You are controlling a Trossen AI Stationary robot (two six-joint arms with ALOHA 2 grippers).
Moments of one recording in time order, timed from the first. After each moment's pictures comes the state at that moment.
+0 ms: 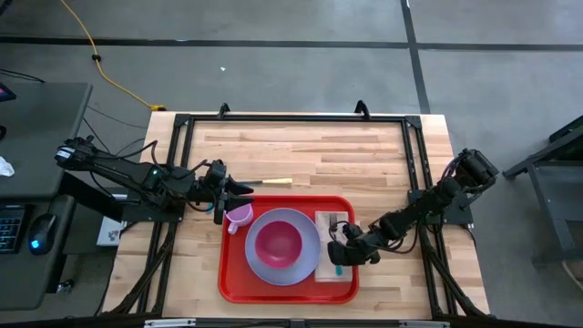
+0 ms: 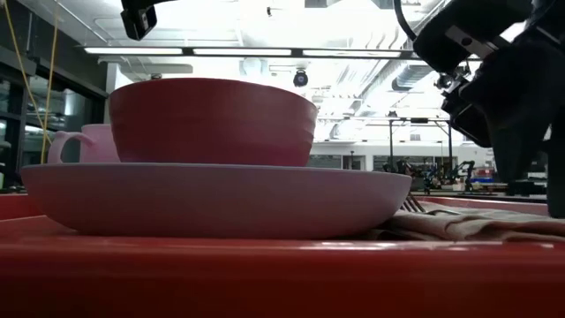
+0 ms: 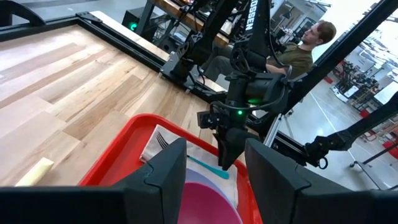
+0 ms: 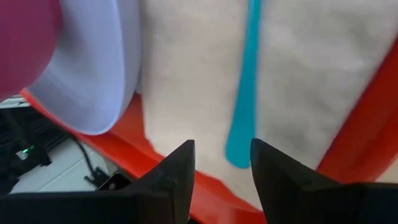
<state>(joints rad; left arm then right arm) -0.31 0.83 0.69 -0.06 -0.33 -0.61 0.54 1.60 0.72 0.00 -0.02 1.99</state>
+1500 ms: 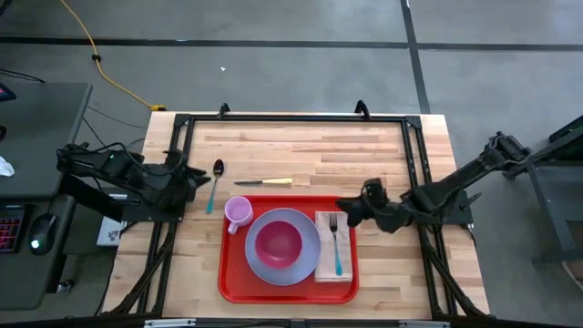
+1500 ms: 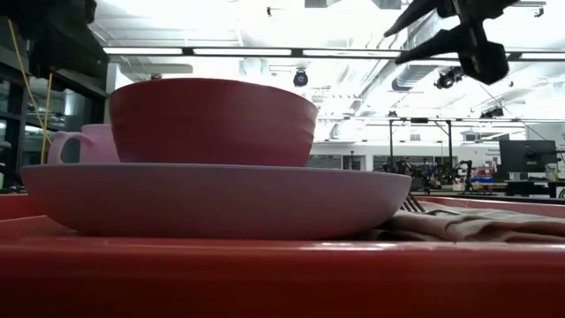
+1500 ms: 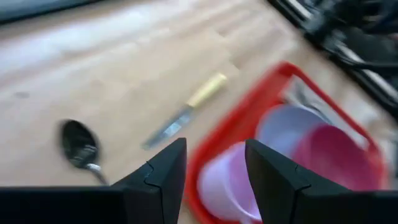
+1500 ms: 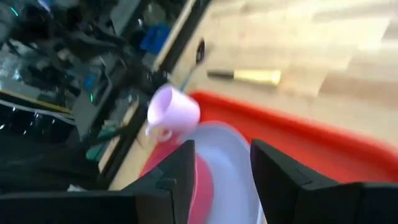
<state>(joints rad) -0.31 0.40 0.69 -1.00 -0.56 -0.95 0.49 1.13 0.72 -0.17 0.76 1.35</state>
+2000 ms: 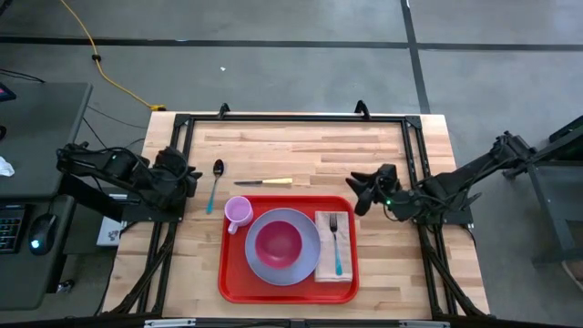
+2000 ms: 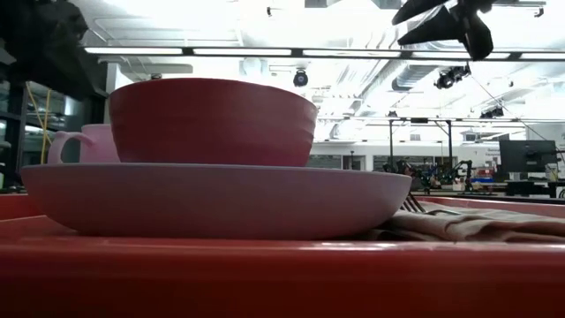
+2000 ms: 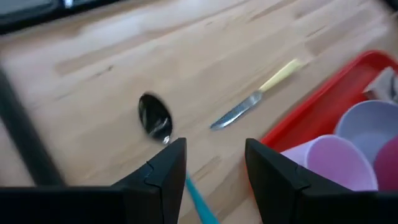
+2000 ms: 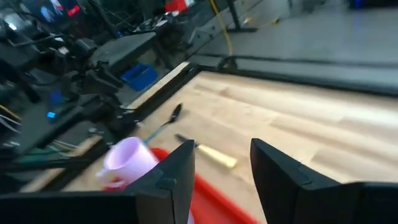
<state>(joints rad) -0.31 0.43 0.69 -1.26 -0.65 -1.12 0.45 0.99 0.72 -0.22 0.98 0.90</state>
